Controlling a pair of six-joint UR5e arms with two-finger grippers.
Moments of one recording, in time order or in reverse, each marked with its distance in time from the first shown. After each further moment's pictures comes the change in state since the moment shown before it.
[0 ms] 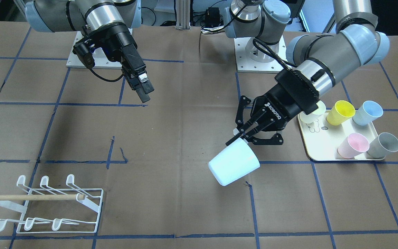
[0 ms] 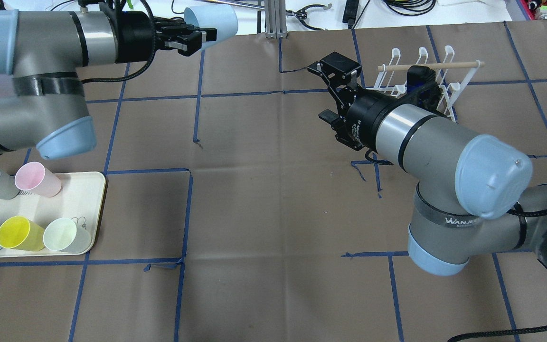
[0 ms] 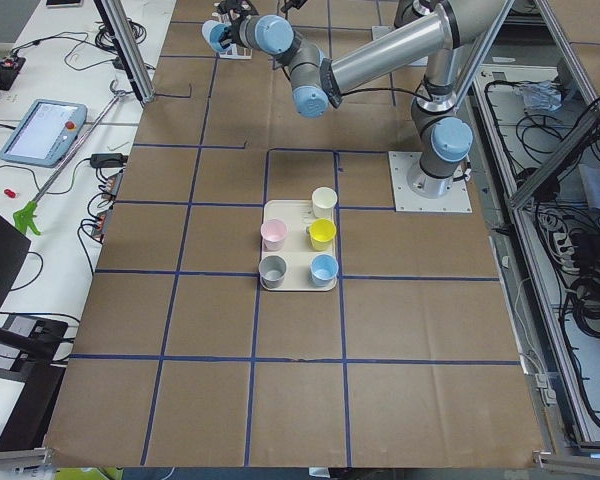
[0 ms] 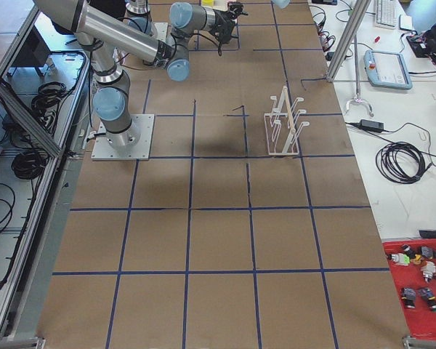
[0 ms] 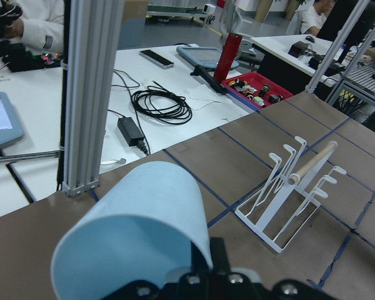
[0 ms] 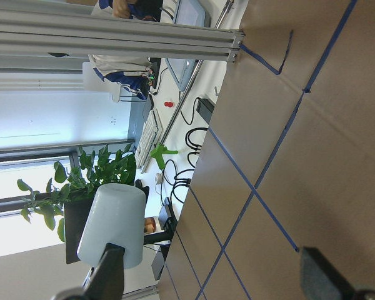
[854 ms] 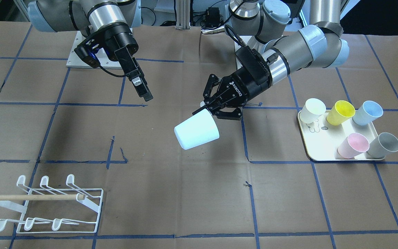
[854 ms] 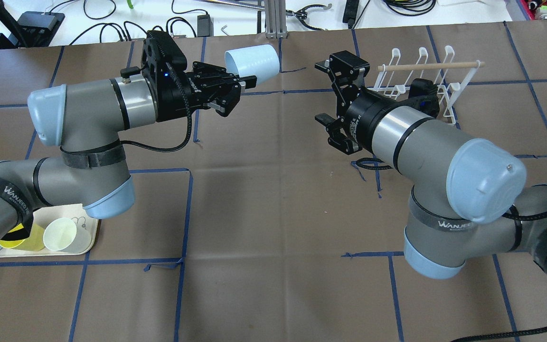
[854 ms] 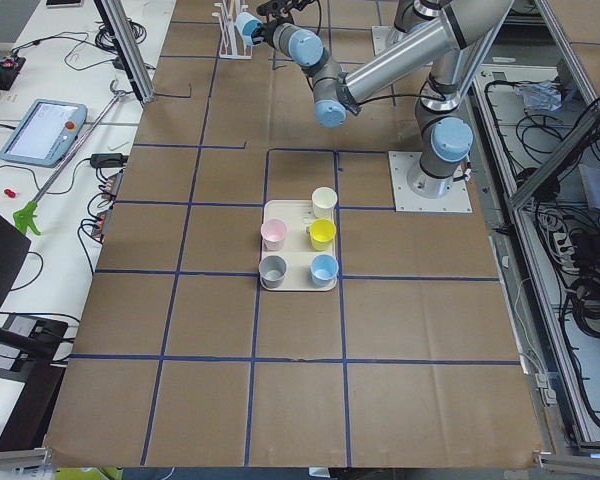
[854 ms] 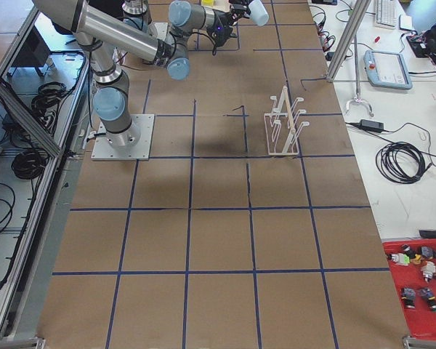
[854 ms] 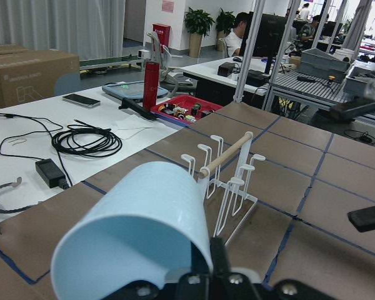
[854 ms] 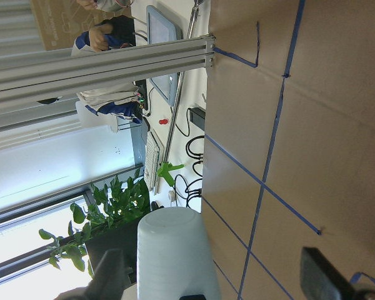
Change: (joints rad) left arm -0.070 0.028 -0.201 0.291 -0.078 -0.010; right arm 0.032 0.002 -0.001 0.002 -0.064 0.254
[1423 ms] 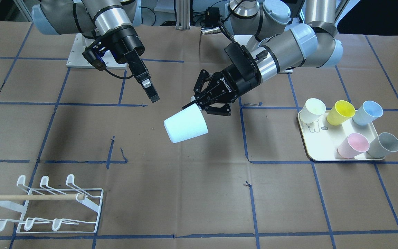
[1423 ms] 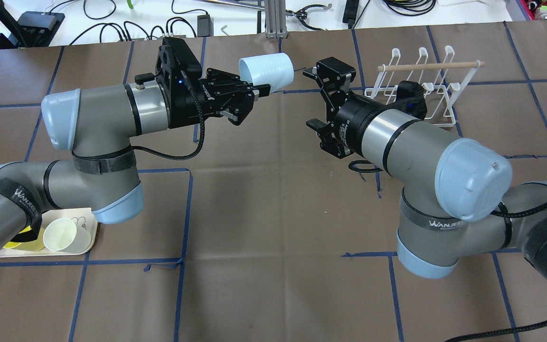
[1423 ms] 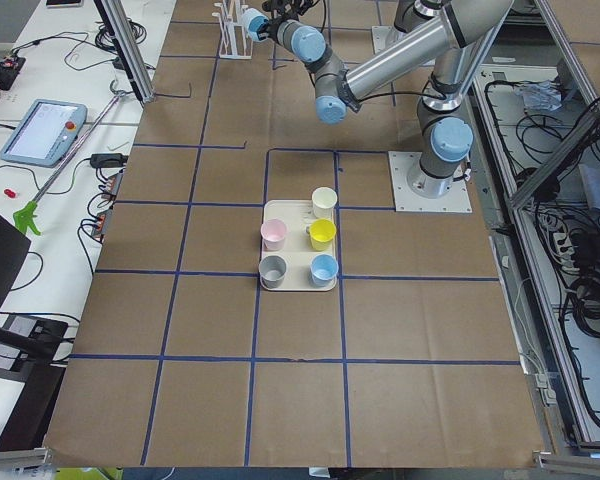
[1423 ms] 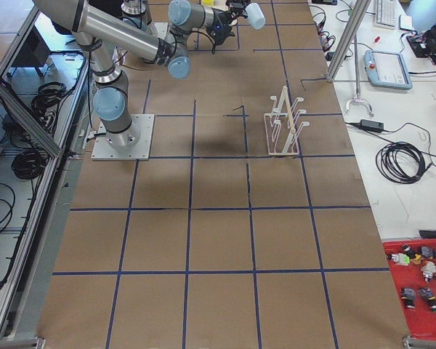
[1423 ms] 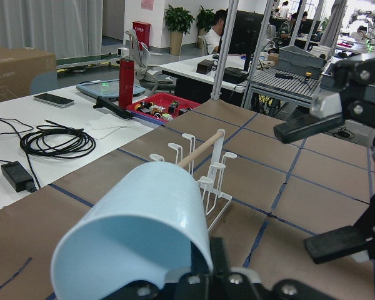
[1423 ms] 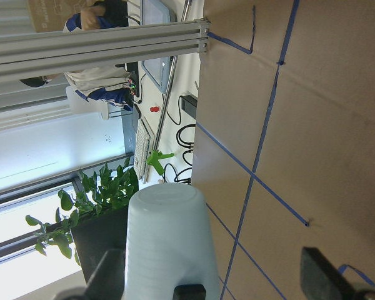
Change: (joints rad) left arm -0.032 0.000 -0.005 0.001 0.002 -0.004; right arm 0.023 0.032 -0.016 0.005 0.011 -0.037
